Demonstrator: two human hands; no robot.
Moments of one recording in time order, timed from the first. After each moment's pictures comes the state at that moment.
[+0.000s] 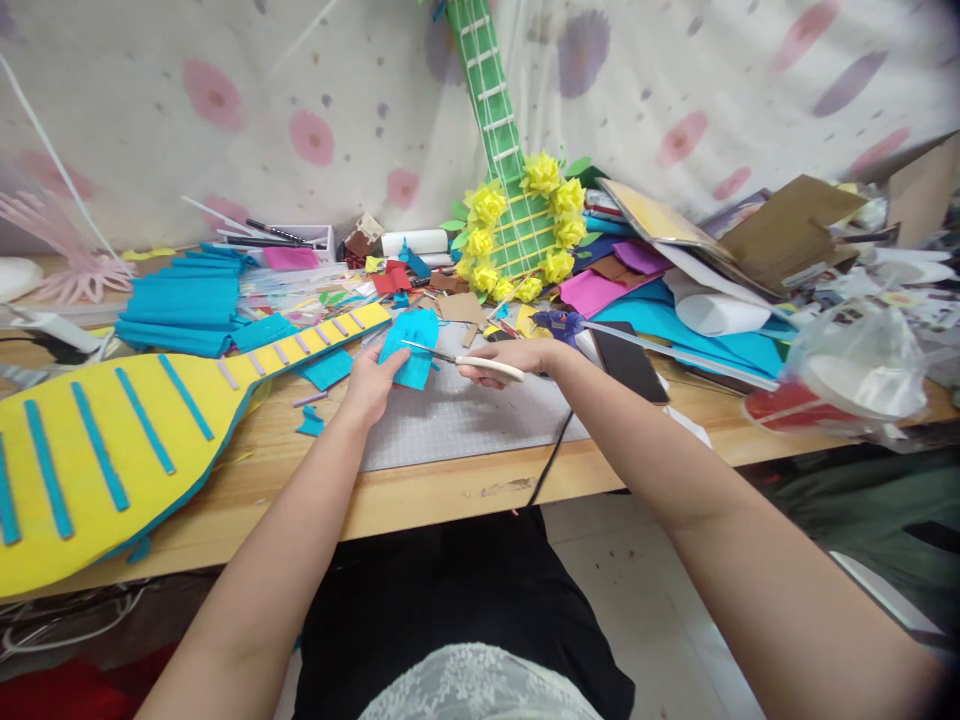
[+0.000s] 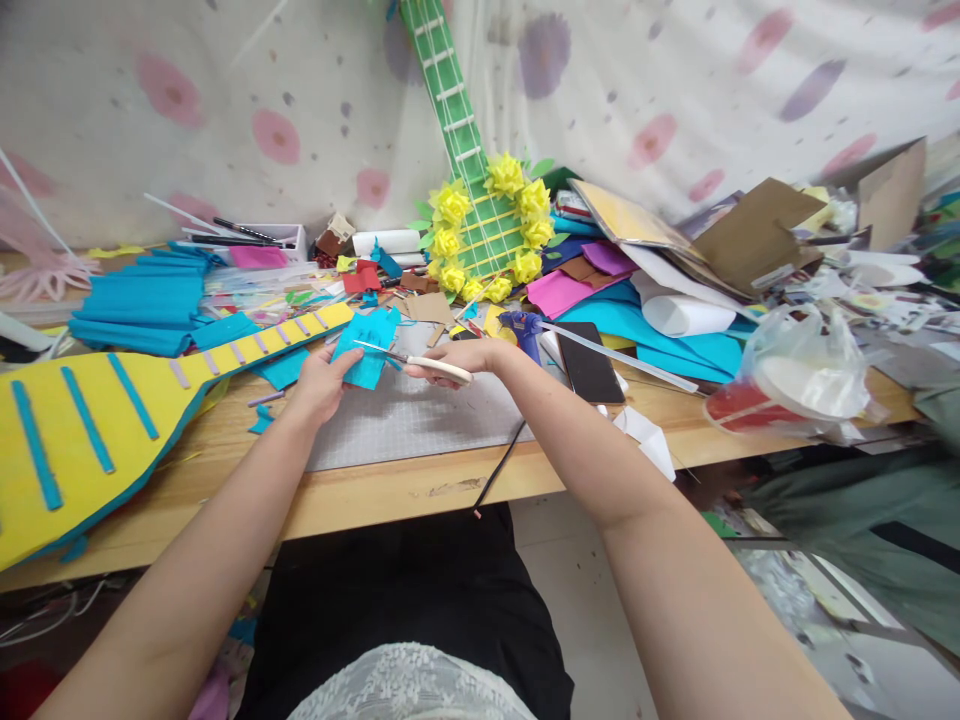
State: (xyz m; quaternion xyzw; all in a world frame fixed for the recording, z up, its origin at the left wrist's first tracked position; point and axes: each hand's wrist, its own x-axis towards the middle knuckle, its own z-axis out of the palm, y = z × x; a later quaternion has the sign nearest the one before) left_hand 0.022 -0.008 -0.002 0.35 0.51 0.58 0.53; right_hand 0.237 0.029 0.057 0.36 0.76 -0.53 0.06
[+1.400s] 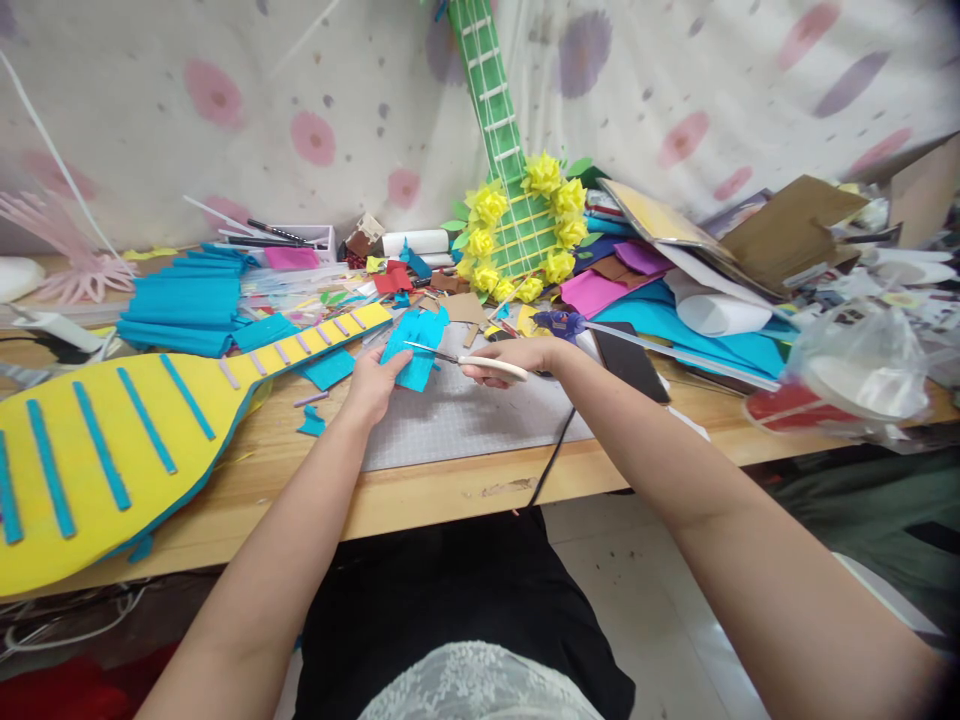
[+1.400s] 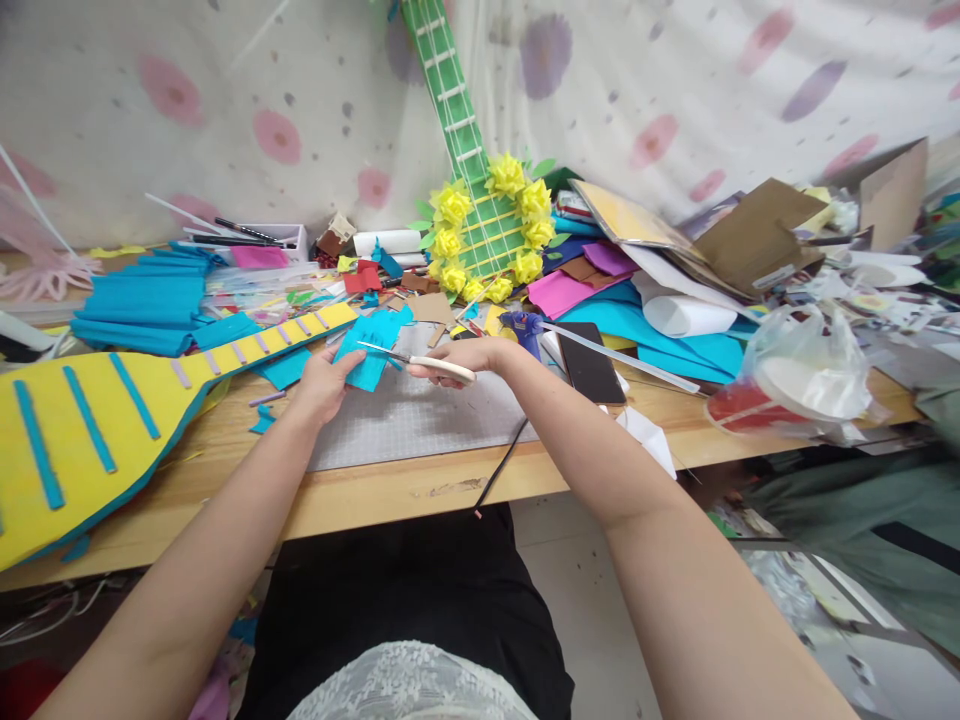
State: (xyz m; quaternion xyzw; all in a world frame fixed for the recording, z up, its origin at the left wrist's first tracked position) left_hand 0.022 -0.007 -0.006 0.36 0.50 0.58 0.53; right_hand 0.238 0.028 0.059 0.36 0.74 -0.57 0.05
